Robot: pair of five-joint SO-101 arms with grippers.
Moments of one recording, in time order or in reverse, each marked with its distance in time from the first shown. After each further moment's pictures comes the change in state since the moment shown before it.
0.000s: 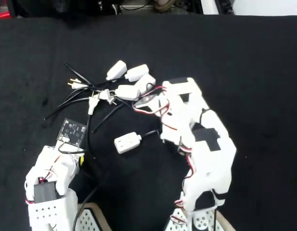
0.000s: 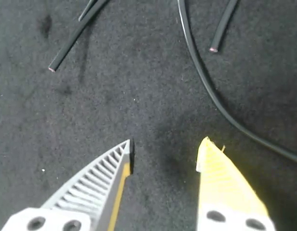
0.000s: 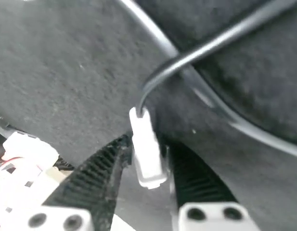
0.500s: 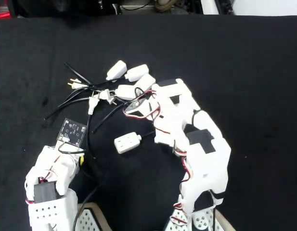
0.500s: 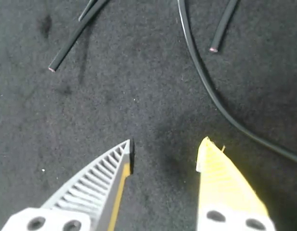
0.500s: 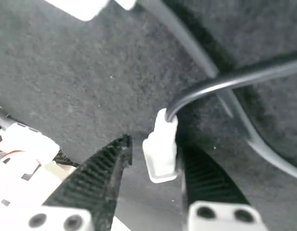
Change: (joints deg) left arm 0.0 0.0 0.0 0.0 0.0; right arm -4.8 -0.1 -0.1 0.1 2.3
